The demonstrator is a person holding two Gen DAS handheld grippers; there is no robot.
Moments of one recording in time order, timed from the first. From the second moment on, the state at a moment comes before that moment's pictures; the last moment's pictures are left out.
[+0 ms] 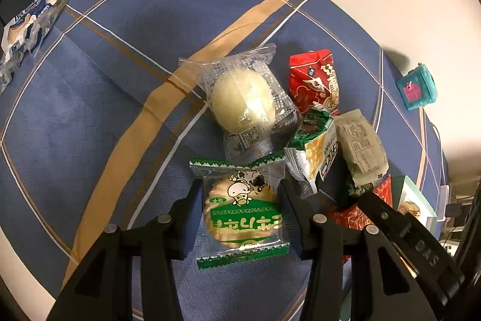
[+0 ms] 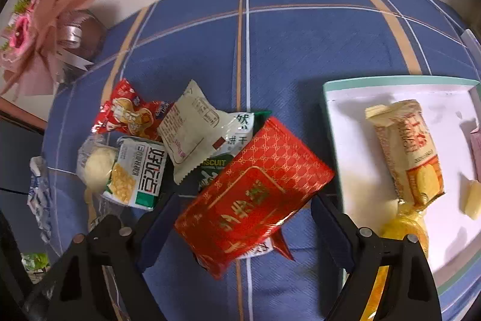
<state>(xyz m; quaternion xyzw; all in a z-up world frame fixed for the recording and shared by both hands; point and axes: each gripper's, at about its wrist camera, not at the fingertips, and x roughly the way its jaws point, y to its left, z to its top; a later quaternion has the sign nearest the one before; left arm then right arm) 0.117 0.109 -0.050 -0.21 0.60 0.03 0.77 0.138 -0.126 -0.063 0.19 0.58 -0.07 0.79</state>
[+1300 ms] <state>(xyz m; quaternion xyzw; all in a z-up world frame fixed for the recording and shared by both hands) 0.103 0.088 -0.035 -0.18 0.58 0.00 0.79 0.065 -0.145 -0.039 0.16 0.54 0.00 0.83</state>
